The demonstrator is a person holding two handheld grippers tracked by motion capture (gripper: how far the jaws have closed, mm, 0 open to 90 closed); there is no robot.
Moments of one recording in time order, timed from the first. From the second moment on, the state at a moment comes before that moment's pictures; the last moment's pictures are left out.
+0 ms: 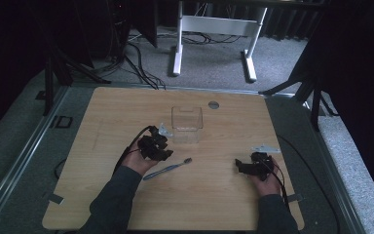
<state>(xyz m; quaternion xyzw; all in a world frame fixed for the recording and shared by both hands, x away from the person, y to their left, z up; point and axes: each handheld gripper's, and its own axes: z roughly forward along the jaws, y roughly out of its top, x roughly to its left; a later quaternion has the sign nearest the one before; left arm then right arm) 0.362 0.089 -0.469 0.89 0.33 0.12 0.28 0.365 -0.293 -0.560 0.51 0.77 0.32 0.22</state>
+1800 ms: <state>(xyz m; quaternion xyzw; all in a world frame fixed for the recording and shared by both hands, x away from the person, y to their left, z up) 0.370 0.062 -0.490 0.94 0.29 0.05 0.19 0.365 -0.293 -0.560 0.51 0.77 0.32 0.22</state>
